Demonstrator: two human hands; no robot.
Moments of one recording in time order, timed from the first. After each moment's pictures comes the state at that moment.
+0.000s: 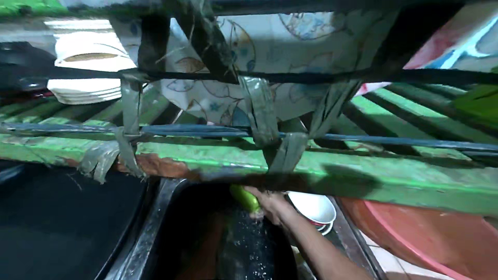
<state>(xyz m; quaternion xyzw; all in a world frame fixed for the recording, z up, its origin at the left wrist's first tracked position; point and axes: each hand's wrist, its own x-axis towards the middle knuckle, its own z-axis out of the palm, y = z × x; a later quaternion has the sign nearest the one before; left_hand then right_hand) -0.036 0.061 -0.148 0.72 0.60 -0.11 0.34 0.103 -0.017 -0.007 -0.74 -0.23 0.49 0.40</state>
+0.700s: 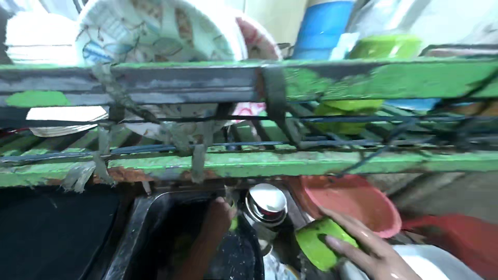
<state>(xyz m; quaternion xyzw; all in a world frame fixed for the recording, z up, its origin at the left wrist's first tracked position) 0.003 -0.003 -0.020 0.85 0.36 0.04 0.38 0.161 -0.281 0.066 -0.78 -0.46 0.15 0.40</state>
